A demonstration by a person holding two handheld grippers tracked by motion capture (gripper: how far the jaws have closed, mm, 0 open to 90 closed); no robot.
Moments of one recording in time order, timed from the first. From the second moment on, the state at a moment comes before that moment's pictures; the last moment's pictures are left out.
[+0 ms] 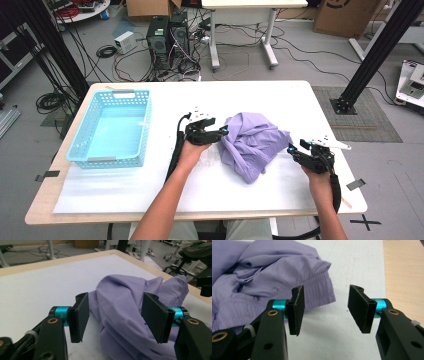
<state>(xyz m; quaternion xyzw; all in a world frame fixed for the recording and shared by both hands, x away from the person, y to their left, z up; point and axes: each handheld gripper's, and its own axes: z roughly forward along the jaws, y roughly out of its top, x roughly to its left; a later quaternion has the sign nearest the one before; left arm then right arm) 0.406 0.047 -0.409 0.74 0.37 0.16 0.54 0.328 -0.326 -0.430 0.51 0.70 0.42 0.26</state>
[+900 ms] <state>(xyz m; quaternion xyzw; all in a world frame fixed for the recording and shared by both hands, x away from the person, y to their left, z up) 0.398 0.103 -0.434 0.75 0.43 0.22 0.45 0.323 -0.330 -0.435 0.51 0.71 0.42 0.25</state>
